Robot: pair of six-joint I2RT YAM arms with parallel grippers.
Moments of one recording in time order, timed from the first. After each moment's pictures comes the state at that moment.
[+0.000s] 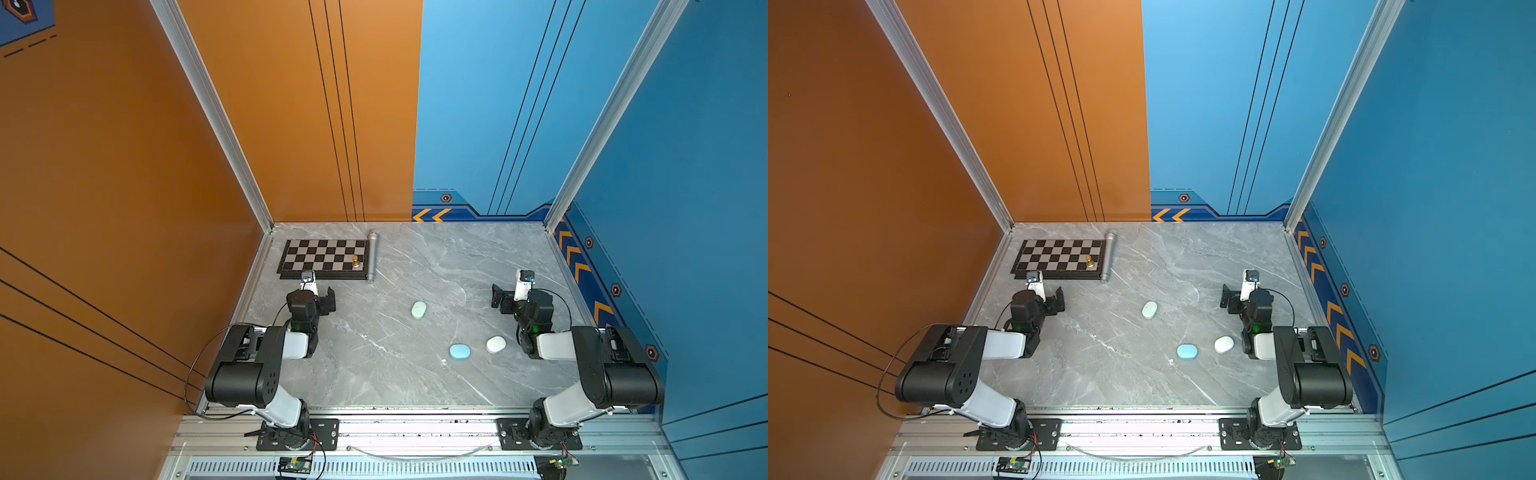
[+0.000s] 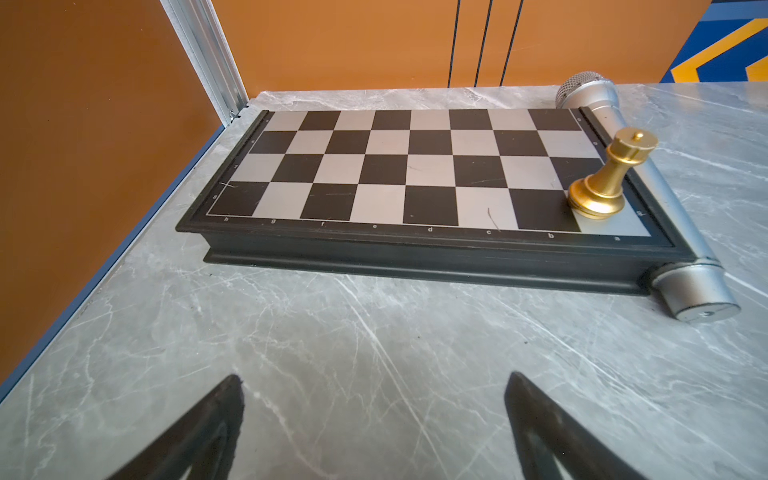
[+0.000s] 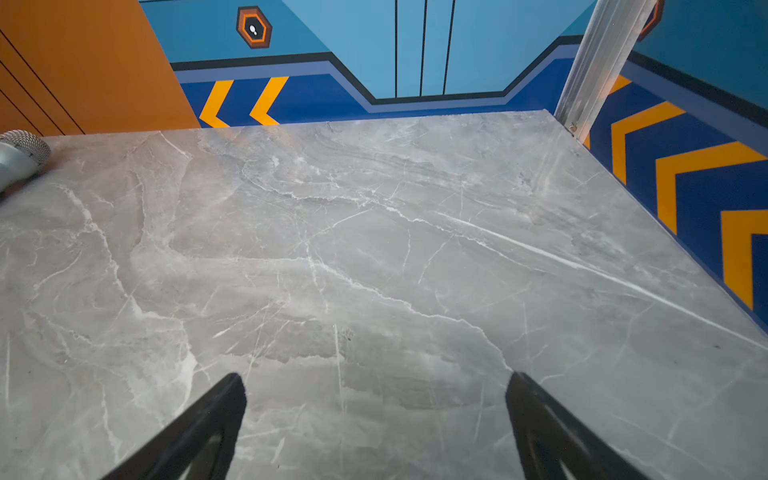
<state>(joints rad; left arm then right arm) -0.03 1.56 0.38 0.79 -0.18 -0.02 -0.02 1.55 0.36 0.85 -0.03 0.04</state>
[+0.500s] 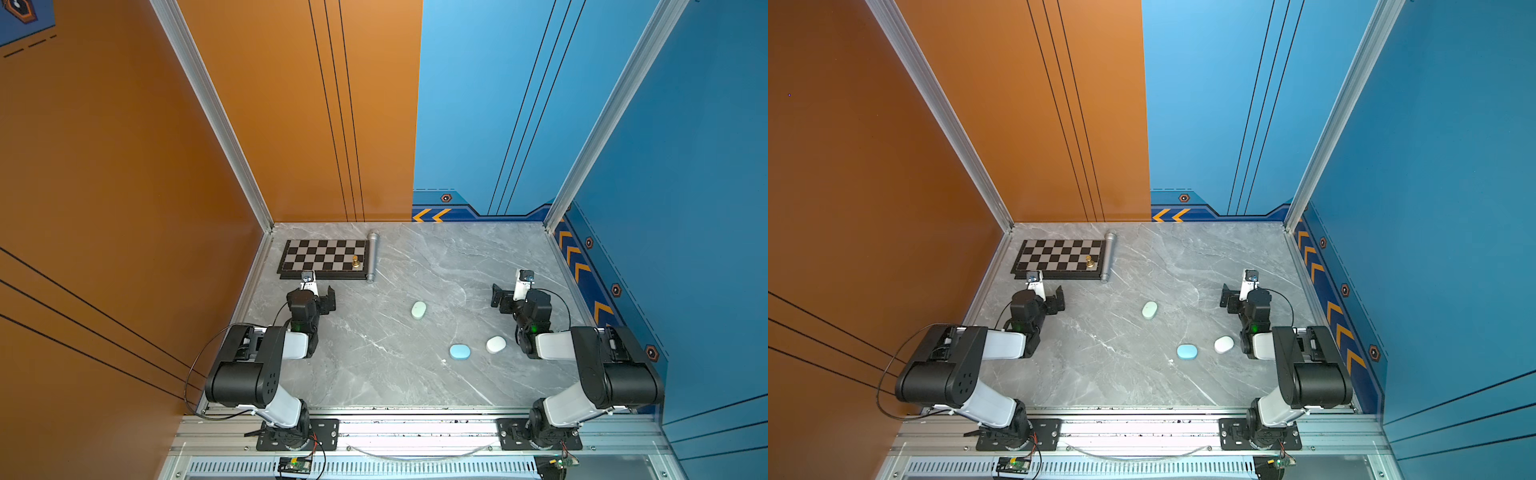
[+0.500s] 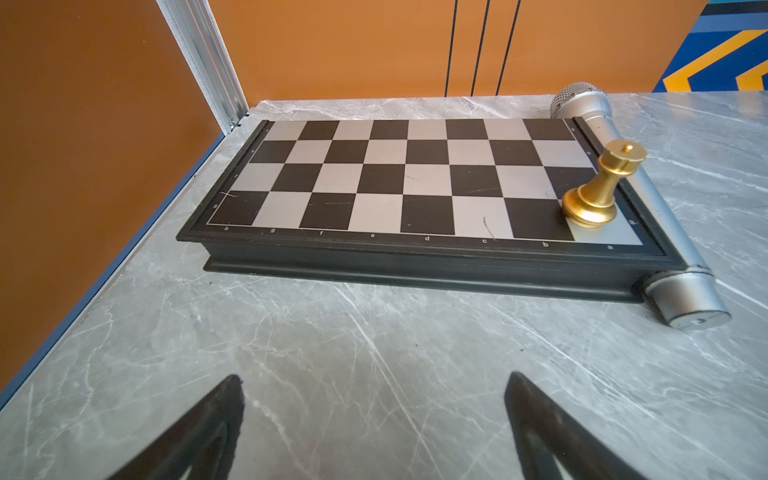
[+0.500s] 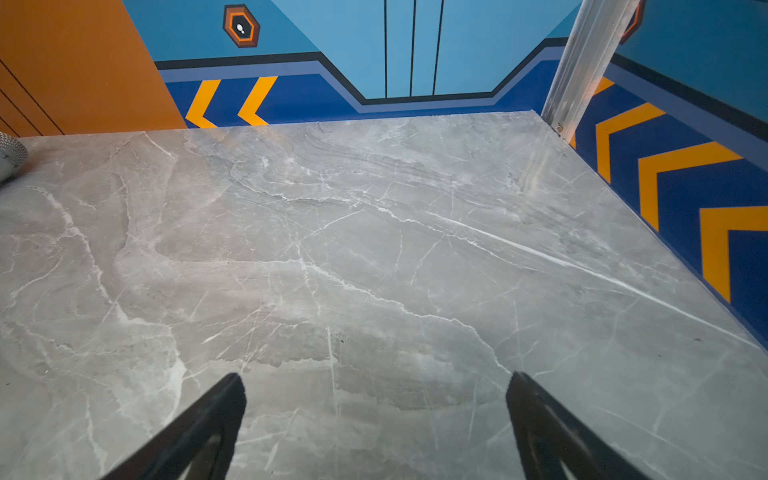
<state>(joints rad) -0.03 1.56 0.38 0.81 -0.18 -0.01 0.00 1.55 0.36 0.85 0.03 0.05</state>
